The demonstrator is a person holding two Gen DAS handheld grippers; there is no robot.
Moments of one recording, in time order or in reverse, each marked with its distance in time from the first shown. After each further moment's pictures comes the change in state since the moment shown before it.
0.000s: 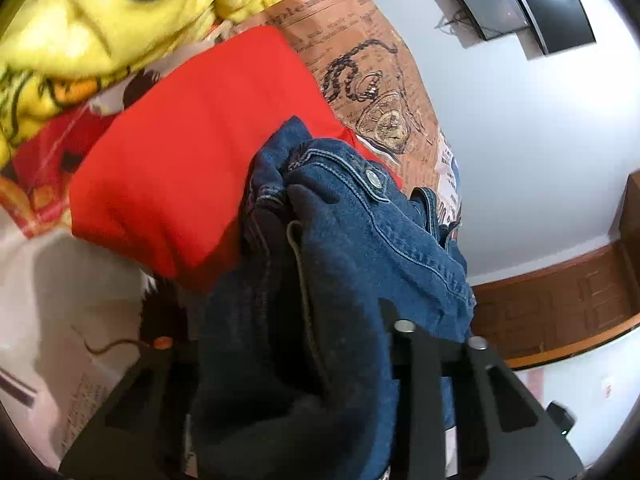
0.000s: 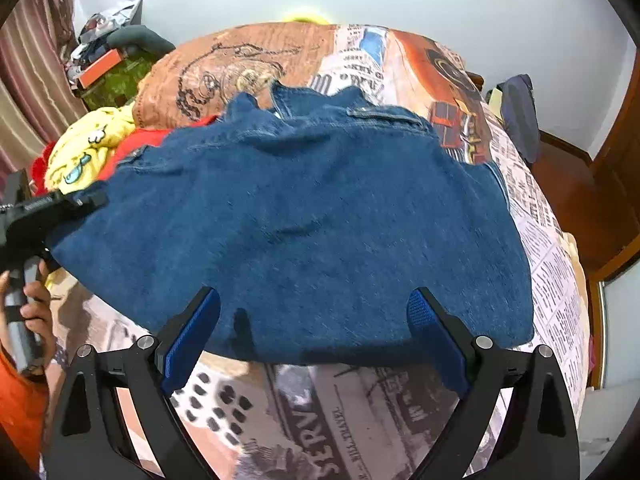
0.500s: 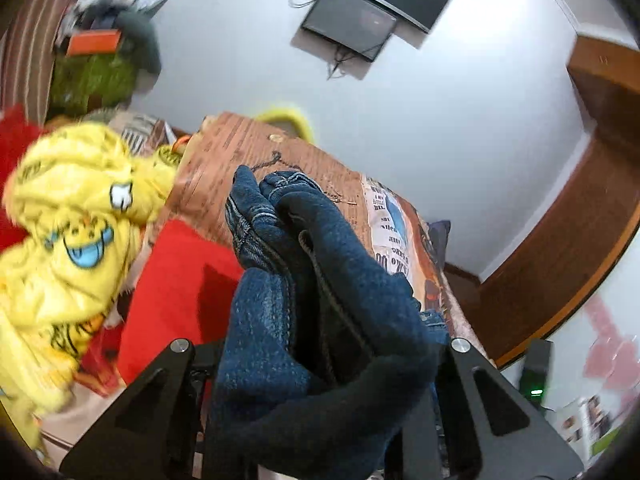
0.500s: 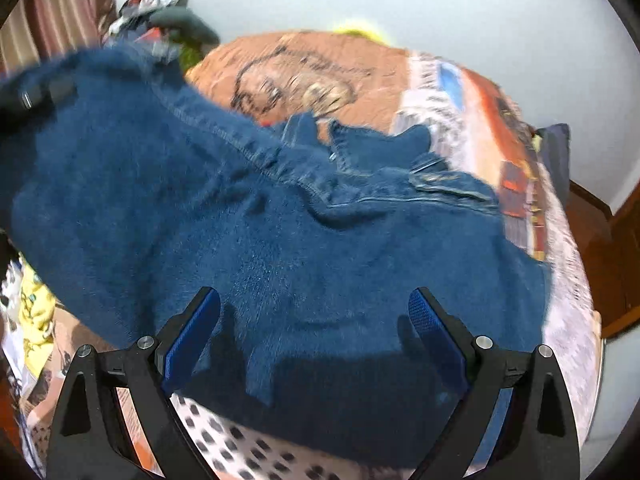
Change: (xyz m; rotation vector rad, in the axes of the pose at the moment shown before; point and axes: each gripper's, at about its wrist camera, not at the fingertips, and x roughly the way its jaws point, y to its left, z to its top) left arm -0.090 -0.136 0.007 0.503 -0.278 0.047; right arm 0.035 0.078 0.041 -0.159 -0.008 0.041
